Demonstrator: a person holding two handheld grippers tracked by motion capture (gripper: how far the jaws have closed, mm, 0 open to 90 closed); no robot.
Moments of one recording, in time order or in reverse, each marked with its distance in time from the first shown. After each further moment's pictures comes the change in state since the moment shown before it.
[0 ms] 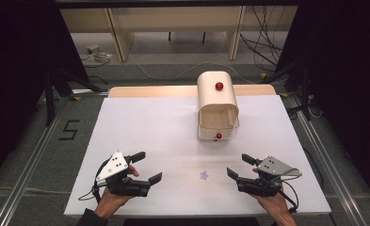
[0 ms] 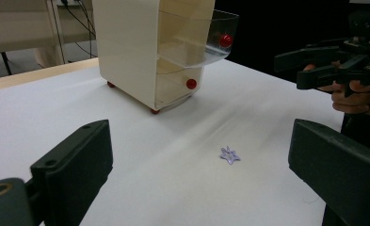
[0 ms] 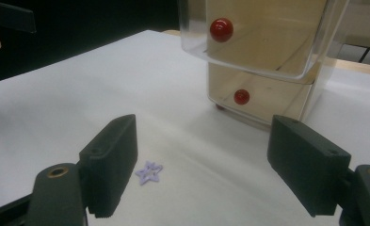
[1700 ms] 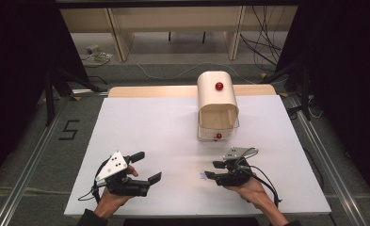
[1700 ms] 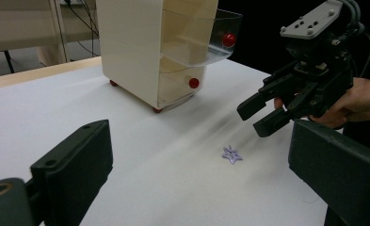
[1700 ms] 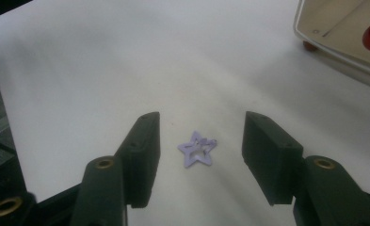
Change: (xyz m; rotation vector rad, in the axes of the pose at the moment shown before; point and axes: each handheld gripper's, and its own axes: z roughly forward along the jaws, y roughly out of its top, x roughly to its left) left arm 0.002 -0.001 -0.001 0.000 0.008 -0.006; right arm 0.011 0.006 0.077 0.359 0.201 0.010
